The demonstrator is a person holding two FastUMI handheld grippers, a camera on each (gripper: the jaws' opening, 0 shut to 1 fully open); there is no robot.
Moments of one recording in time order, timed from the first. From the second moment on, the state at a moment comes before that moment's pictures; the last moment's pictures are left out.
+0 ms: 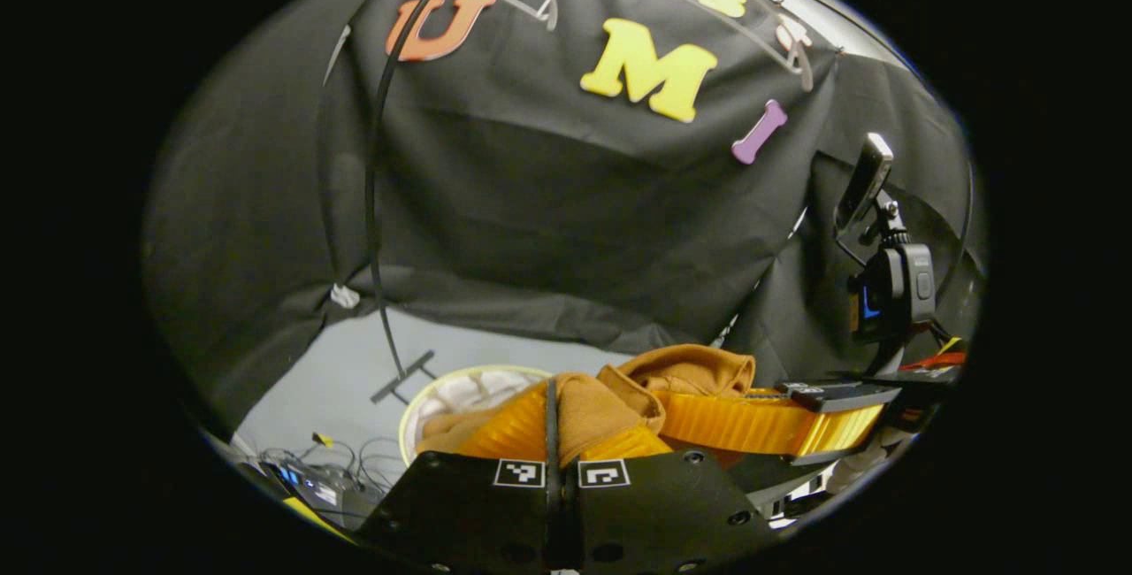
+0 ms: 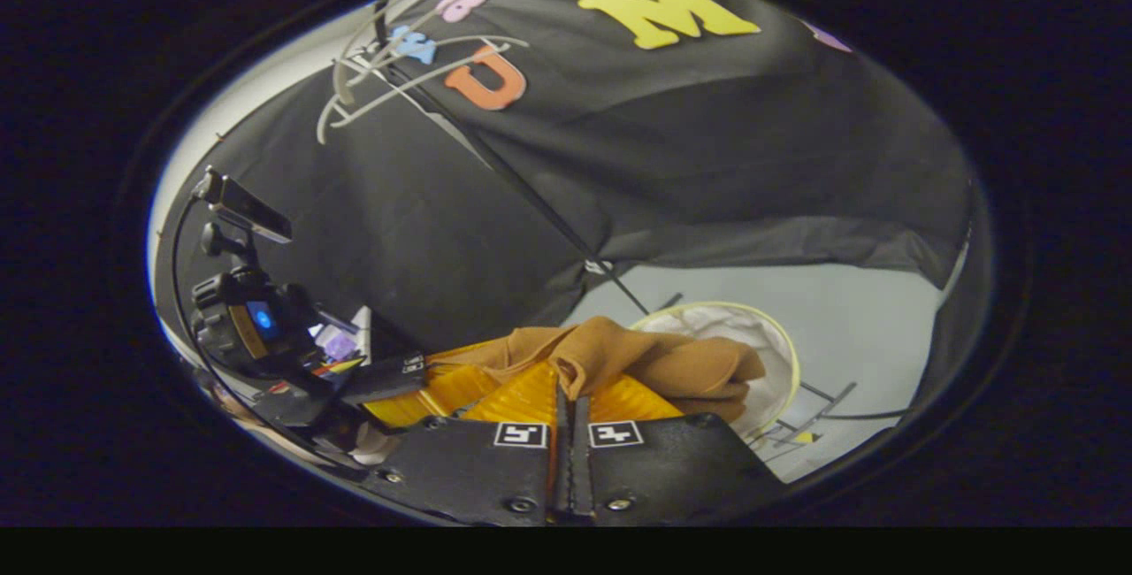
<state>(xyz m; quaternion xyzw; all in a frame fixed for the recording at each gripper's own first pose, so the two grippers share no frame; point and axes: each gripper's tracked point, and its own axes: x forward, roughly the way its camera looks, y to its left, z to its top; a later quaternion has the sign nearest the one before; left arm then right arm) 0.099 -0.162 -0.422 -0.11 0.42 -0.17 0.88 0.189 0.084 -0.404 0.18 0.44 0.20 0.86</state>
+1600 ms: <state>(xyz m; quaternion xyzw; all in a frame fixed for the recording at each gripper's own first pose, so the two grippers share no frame) 0.074 -0.097 -0.315 -0.02 0.34 -0.08 0.94 0.146 0.046 -0.306 -0.01 0.32 0.09 0.94</state>
